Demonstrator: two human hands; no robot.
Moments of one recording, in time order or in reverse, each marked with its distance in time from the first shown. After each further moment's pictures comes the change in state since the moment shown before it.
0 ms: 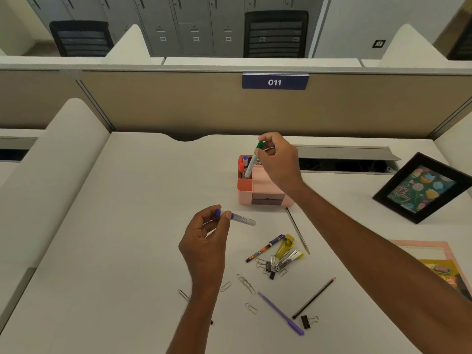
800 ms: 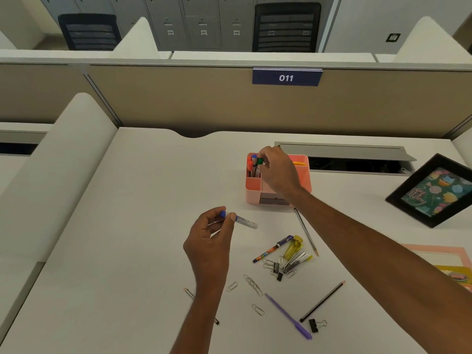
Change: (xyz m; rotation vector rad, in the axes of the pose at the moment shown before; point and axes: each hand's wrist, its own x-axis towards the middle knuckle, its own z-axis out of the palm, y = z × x) left_hand 0.011 -0.013 -0.004 0.049 0.010 0.008; right_hand -0.001 0.042 0.045 -0.378 -0.188 -0.023
